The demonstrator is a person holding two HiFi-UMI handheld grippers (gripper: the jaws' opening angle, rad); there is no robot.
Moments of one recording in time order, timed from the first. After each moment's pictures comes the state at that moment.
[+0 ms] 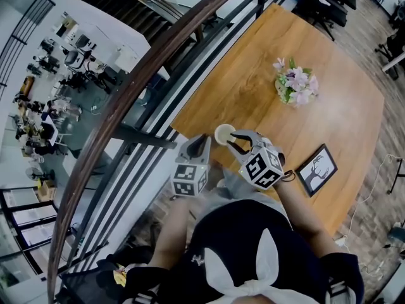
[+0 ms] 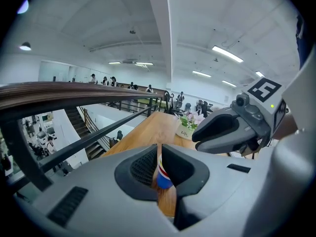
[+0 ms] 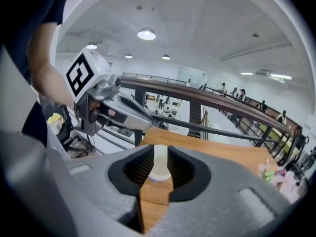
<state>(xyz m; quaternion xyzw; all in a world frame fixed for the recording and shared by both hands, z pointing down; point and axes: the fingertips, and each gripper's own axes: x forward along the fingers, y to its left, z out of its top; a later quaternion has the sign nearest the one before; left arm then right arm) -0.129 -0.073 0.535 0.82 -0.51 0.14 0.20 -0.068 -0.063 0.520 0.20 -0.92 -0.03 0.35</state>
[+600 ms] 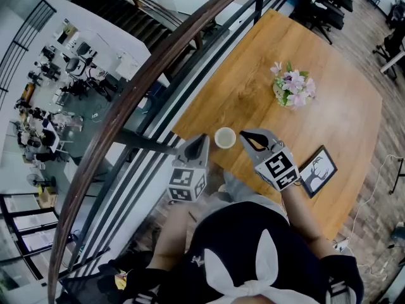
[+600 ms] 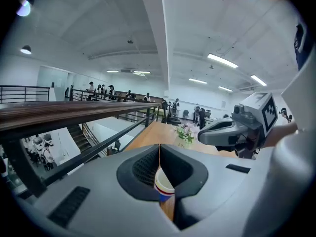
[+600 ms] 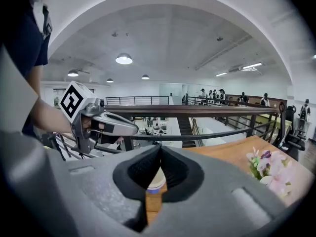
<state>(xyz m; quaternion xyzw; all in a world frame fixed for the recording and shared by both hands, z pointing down) -0.125 -0.076 0.481 0.84 -0.51 0.11 0.17 -0.030 -0.079 0.463 0.29 -0.93 0.05 0.21</state>
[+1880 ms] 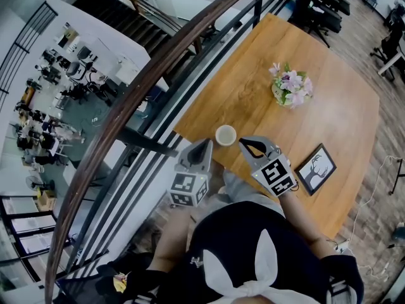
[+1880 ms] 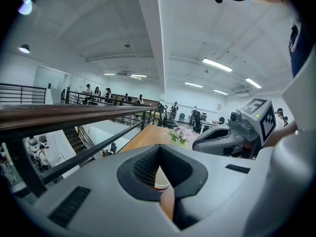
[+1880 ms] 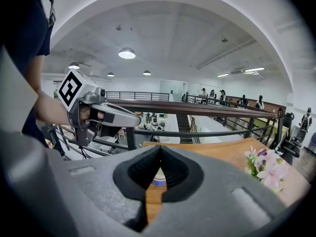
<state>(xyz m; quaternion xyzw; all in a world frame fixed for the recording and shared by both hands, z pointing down) -0.117 -0.043 0.468 0.85 -0.49 0.09 0.15 -0.035 -0.043 0.470 0.30 -0.93 0.03 0.23</state>
